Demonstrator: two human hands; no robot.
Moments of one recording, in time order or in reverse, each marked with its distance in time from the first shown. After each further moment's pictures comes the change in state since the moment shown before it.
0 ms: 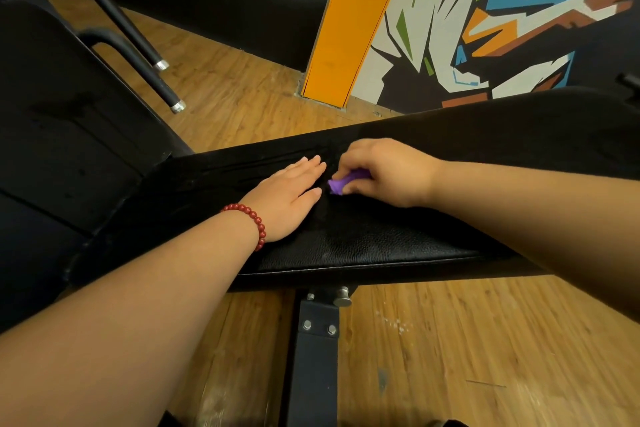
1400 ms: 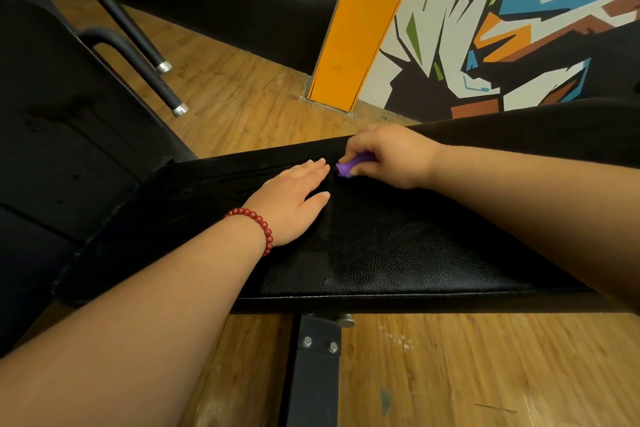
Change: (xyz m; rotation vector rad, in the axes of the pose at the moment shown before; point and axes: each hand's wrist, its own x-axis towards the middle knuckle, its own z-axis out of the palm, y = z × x) left_hand 0.021 -0.001 -0.004 0.021 0.042 -0.042; right_hand 0.039 0.038 -0.007 -0.030 -0.015 0.077
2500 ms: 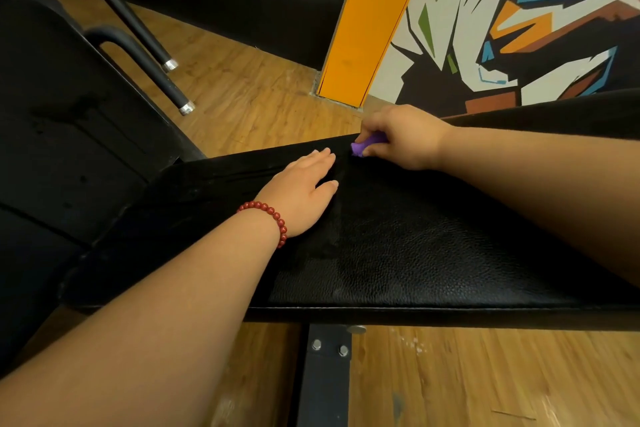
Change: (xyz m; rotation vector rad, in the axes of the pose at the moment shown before) left_hand 0.018 0.000 -0.002 -0.059 0.016 -0.088; right_hand 0.026 0.025 -0.002 -0.039 0.052 0.089
